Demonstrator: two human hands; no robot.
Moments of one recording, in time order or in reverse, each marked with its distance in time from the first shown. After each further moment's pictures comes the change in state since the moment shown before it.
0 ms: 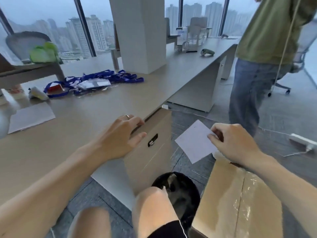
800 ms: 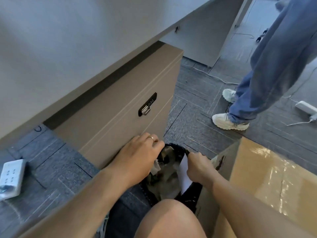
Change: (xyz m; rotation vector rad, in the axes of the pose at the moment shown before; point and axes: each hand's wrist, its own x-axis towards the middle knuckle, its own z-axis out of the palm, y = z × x) left_hand 0.007 -0.056 0.267 0.128 -0.335 0.206; right_hand -0.013 0.049 0.296 -0.296 -0.907 0.380
